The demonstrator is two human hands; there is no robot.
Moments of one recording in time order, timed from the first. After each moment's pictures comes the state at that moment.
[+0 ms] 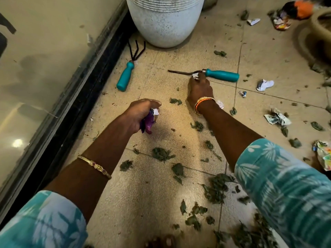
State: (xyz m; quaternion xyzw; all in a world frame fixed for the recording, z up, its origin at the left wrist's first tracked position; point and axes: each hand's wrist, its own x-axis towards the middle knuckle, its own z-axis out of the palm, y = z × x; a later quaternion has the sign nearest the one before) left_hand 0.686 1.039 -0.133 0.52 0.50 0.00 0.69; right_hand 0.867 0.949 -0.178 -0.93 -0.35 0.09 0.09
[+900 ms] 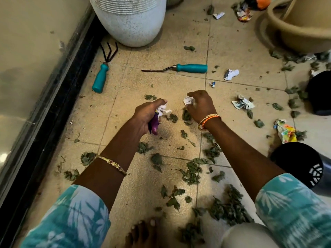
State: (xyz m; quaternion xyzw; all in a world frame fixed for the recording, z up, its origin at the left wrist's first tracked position) left_hand 0.727 0.967 -0.134 0.49 0.50 -0.03 0.71; right_hand 0.852 0.829 -0.159 -0.91 -0.30 0.13 0.26
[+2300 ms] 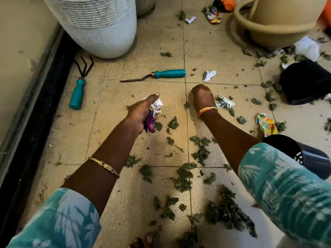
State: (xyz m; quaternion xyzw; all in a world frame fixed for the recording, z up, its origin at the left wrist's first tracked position) left_hand 0.769 0.954 -0.120 0.53 0.47 -0.05 0.70; right_hand 0.920 0.806 -0.171 -0.95 -0.28 -0.02 0.17
